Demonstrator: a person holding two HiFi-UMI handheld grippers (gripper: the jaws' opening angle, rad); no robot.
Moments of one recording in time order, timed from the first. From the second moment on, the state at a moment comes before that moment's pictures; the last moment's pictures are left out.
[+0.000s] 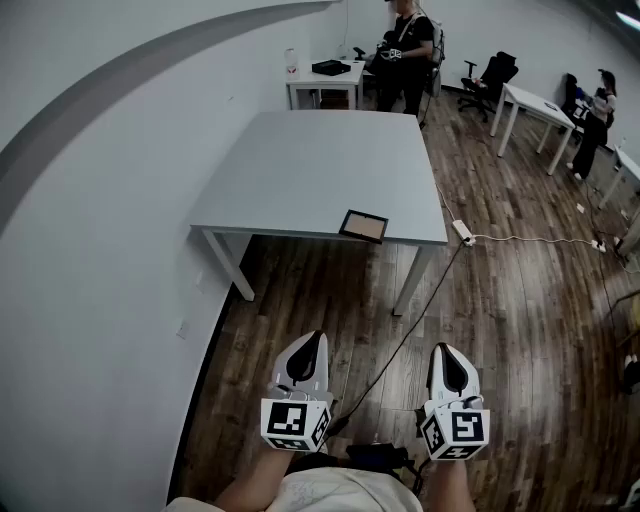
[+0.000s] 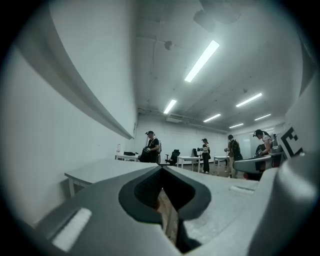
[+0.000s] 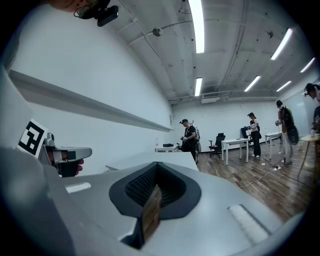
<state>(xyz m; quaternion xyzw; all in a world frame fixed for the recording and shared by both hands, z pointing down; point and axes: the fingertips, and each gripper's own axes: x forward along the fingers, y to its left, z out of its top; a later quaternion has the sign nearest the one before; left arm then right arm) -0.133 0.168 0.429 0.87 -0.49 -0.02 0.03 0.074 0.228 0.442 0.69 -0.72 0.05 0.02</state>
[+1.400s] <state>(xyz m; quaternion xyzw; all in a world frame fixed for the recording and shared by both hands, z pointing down) -0.040 0.179 0.421 0.87 -0.50 -0.01 0.01 0.168 0.234 0.456 0.67 -0.73 0.08 -0.03</state>
